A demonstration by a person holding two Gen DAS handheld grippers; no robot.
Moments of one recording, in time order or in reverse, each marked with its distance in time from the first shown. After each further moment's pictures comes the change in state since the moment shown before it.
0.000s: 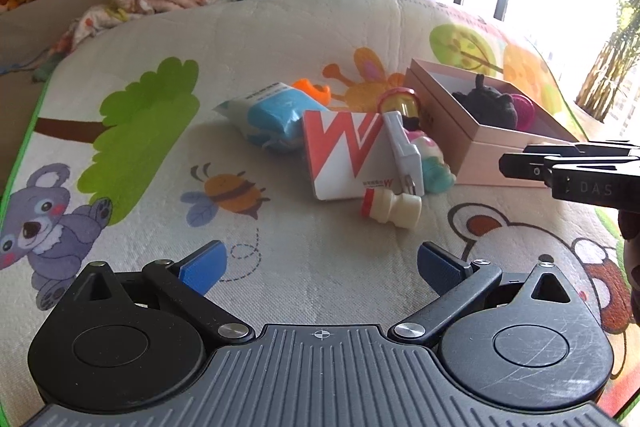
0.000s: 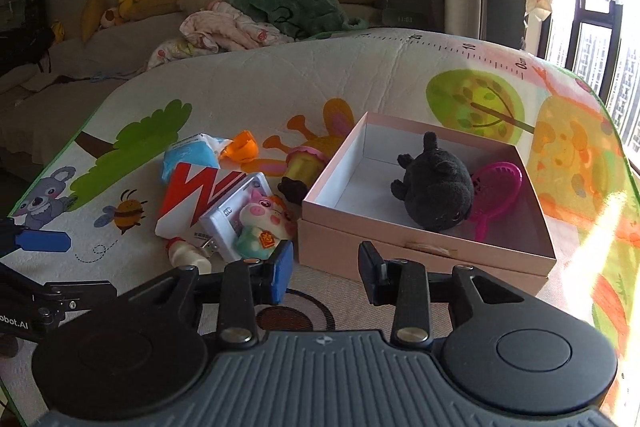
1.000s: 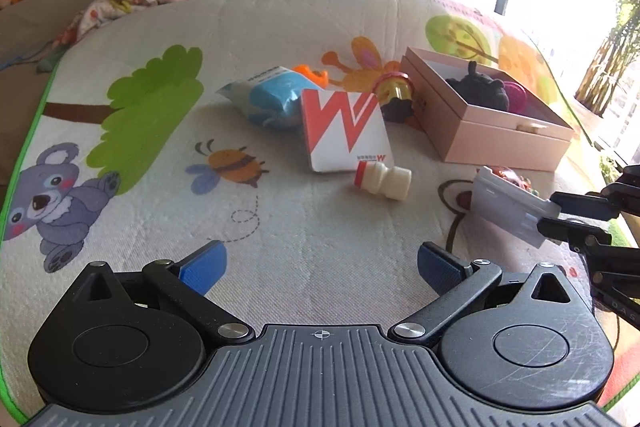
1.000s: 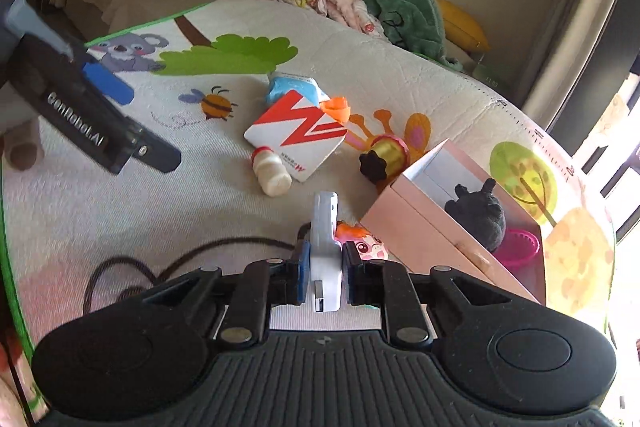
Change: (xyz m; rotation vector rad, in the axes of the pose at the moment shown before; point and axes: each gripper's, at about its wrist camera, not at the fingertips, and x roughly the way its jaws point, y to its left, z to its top) left arm -0.014 -0.010 -0.017 0.004 0.022 -0.012; right arm -0.052 0.063 -0.055 -0.533 0.017 -0.024
